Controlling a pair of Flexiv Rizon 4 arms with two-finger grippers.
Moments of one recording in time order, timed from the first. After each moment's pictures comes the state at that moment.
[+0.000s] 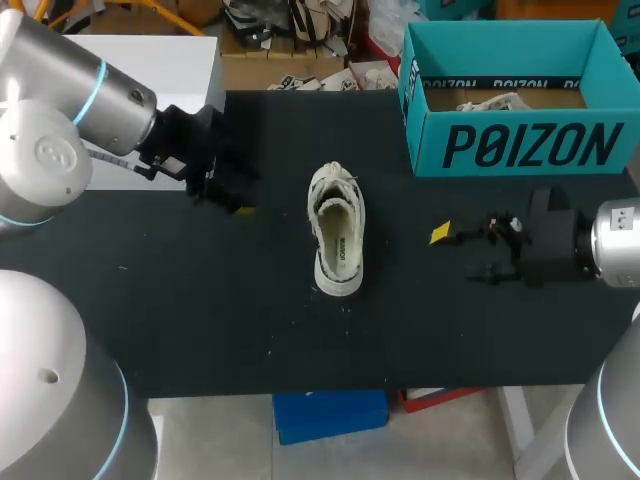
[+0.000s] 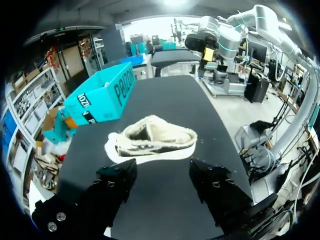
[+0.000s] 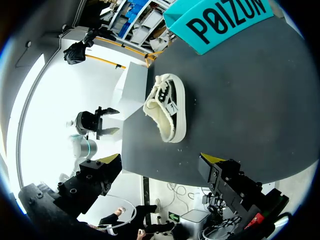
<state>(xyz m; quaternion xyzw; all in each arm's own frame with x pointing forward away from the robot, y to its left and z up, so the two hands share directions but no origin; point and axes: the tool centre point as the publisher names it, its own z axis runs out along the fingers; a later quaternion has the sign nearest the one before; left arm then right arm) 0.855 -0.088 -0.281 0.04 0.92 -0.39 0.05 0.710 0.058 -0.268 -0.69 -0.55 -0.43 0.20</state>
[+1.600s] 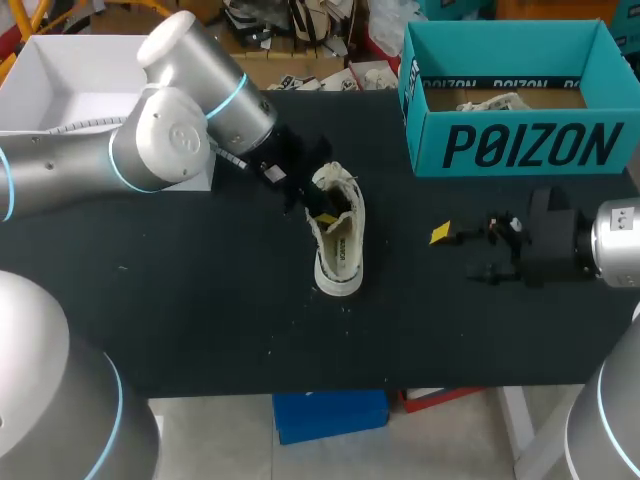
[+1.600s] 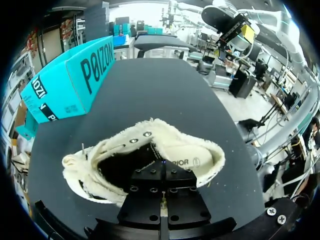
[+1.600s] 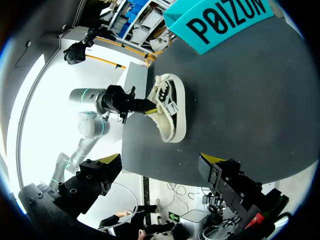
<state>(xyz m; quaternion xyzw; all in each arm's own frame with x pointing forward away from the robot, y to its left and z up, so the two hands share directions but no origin) 0.878 -0.196 -0.370 0.06 0.94 -0.32 -0.06 0.710 0.058 -0.268 -0.69 -0.55 -0.43 0.20</state>
